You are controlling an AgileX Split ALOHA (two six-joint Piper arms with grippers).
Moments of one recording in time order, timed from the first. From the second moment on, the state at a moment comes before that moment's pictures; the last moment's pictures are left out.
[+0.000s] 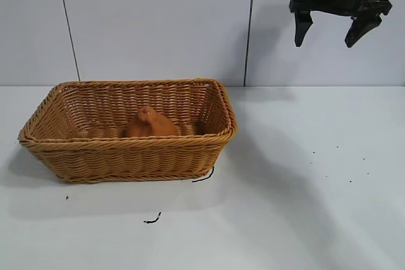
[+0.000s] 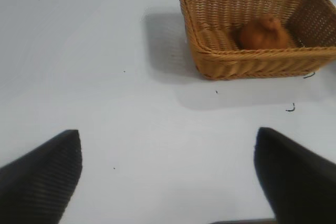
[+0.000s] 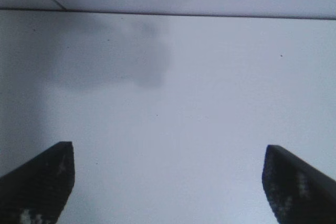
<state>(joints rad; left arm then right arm) -0.03 0.00 -0.50 -0.05 1.07 0.00 0.04 2.38 -2.36 0.03 1.21 0.09</state>
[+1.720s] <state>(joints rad) -0.03 0.00 -0.50 -0.05 1.07 0.00 0.04 0.10 -0.50 0.03 1.03 -0.05</state>
